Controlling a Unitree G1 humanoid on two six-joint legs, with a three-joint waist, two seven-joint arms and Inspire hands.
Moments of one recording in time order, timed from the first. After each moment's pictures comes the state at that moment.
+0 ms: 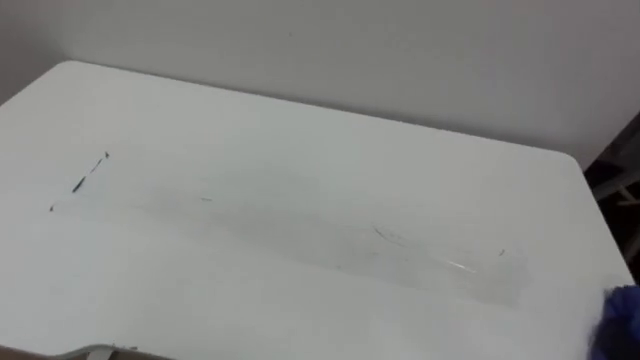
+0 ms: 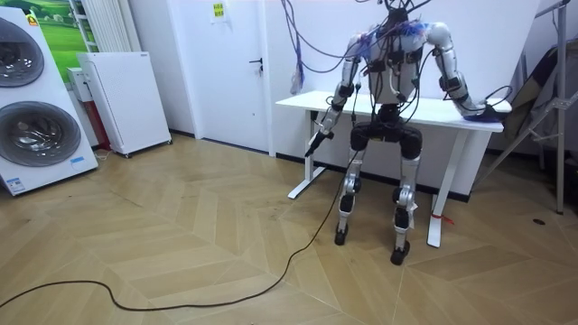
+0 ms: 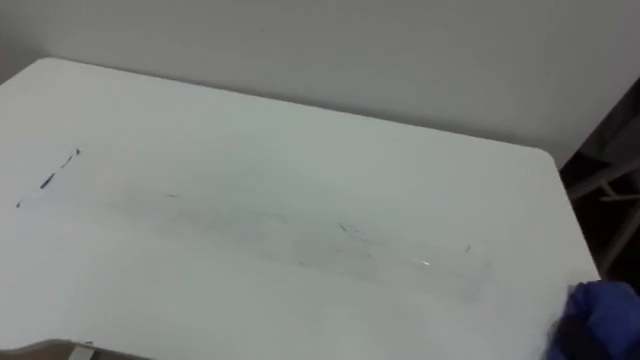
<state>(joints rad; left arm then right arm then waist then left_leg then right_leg) 0.27 0.27 0.22 0.95 0.47 0.24 0.16 0.21 -0.41 -0.20 0.83 -0.29 -0.02 -0.66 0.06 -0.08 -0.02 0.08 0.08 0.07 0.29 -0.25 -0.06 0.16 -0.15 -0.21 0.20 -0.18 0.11</state>
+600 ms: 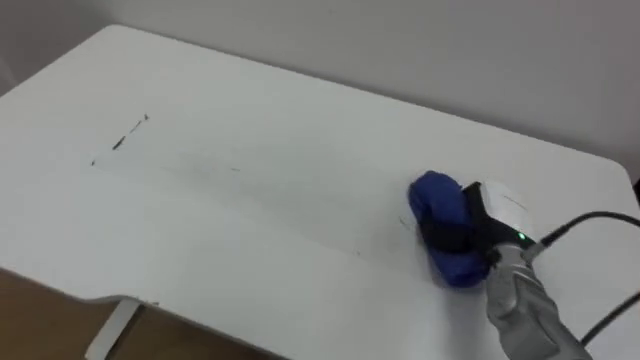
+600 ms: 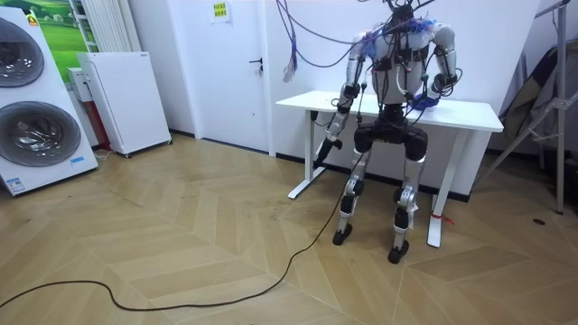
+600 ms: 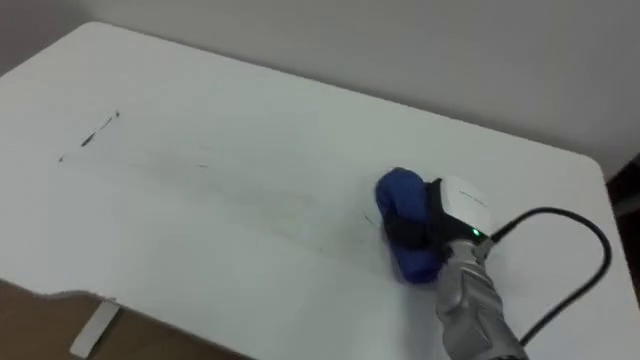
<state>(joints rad) 0.34 0.25 0.10 0.91 0.47 0.33 0.07 -0.08 -0.36 0.22 0.55 -0.63 0.19 -0.31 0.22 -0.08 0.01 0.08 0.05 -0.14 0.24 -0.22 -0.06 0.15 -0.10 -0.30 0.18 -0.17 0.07</state>
